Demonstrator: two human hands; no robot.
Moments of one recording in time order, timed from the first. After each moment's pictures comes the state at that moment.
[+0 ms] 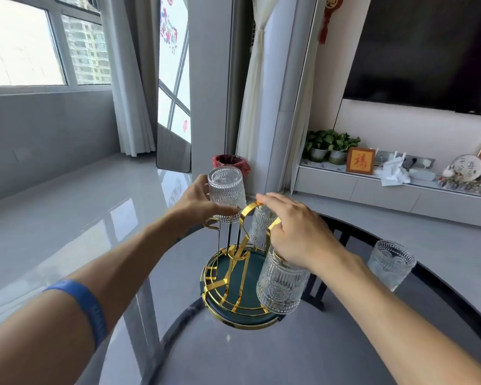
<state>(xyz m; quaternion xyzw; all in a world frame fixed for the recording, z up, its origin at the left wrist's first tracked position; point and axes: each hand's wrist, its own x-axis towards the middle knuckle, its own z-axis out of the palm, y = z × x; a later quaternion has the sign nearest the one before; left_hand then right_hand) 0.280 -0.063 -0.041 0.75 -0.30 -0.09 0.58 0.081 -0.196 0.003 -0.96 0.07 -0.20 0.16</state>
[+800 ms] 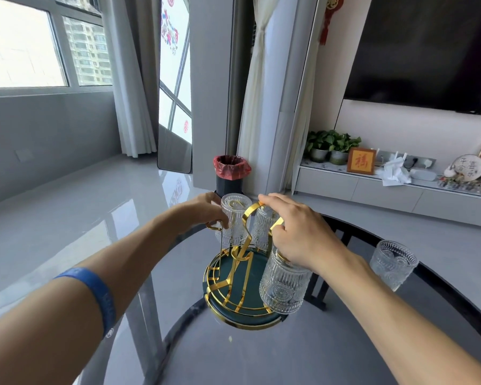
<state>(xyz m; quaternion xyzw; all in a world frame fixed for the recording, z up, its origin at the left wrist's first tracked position) 0.273 -0.069 -0.025 0.86 -0.23 -0.23 0.40 0.083 -0.198 0.001 -0.96 0.07 -0.19 0.17</state>
